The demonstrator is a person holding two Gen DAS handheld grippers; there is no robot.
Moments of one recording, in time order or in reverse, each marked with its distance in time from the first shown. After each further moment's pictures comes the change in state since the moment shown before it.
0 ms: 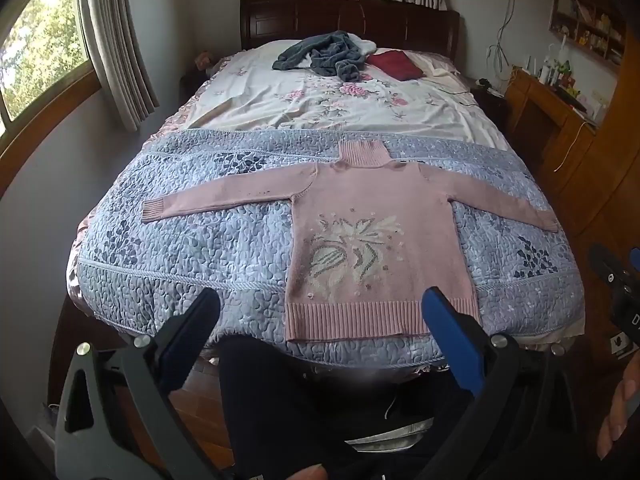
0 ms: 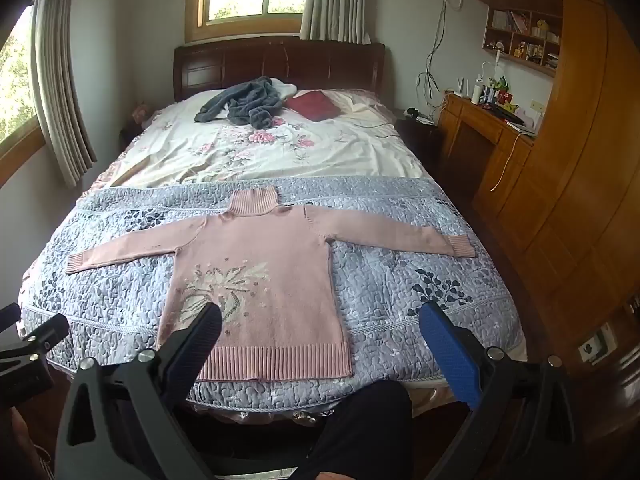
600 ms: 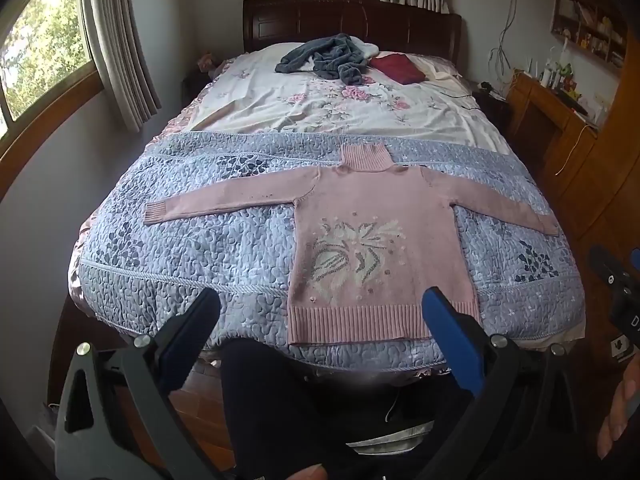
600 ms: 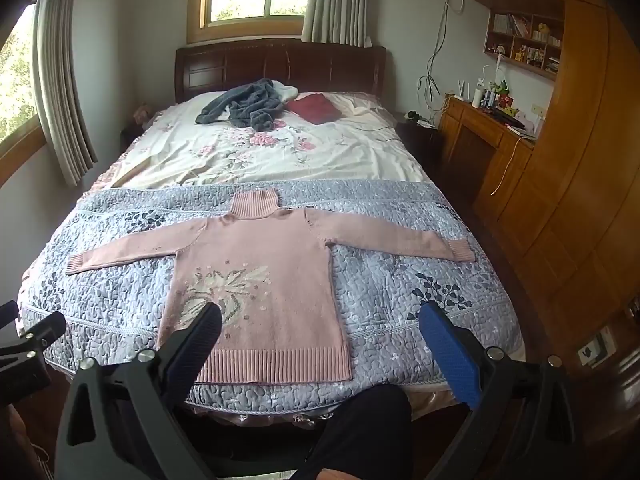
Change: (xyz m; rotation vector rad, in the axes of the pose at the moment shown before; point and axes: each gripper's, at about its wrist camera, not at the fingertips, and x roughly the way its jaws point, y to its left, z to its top) left arm -0.005 0.004 0.004 -0.006 -0.013 0.003; right arm 0.001 0.002 0.006 -0.005 -0.016 0.000
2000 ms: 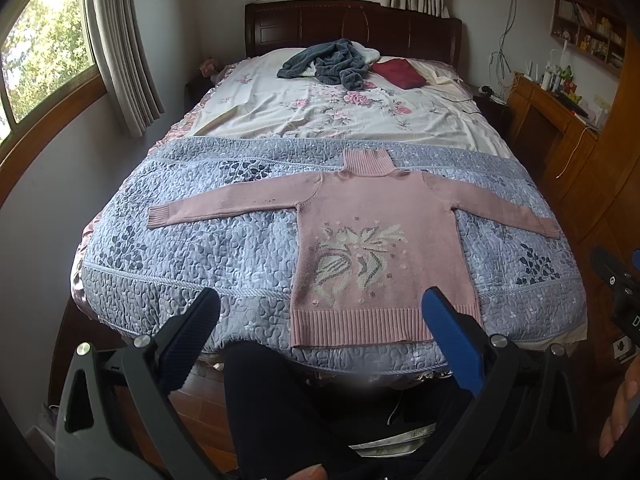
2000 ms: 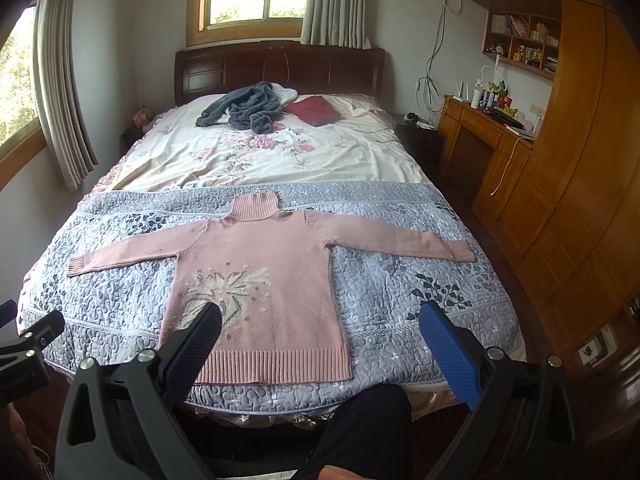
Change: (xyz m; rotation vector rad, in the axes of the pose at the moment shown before) left arm -0.003 0.000 -0.002 -0.003 -0.017 0.008; right arm -0.006 0.000 -0.002 0.007 -0.016 0.000
